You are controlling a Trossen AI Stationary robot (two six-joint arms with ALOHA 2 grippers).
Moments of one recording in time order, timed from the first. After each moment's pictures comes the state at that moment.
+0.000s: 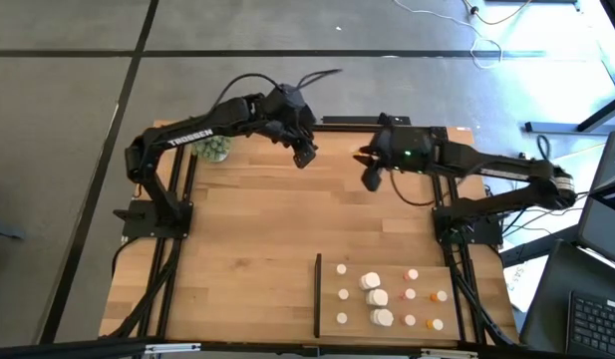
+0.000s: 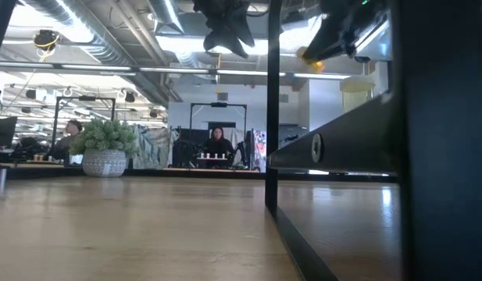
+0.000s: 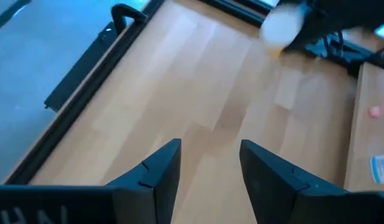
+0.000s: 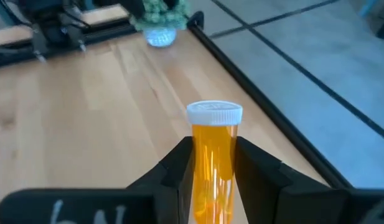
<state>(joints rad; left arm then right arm) 0.35 1.70 1.77 -0.75 0.04 -0.16 -0.23 1.15 1.01 -0.42 0.22 0.12</state>
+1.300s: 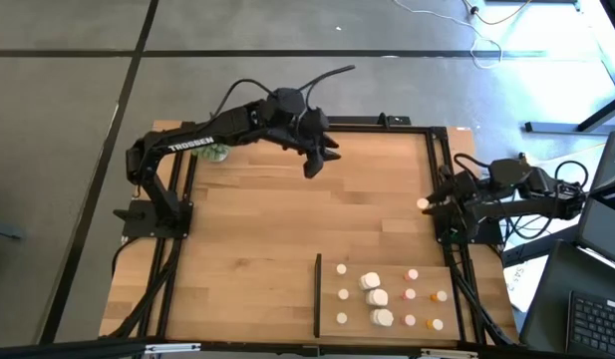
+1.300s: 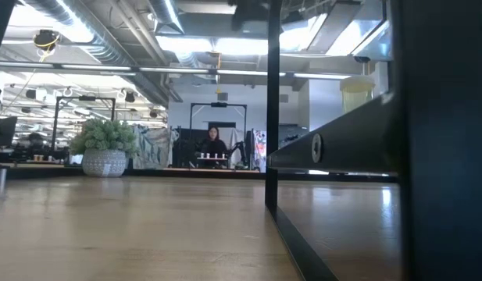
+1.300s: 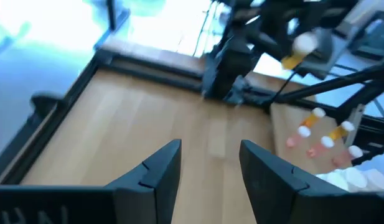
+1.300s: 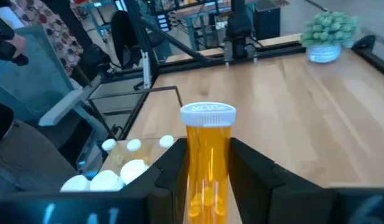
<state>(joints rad) 0.28 1.70 1.77 -0.46 0.20 -0.13 0.07 0.25 0.71 -0.72 -0.15 0.21</state>
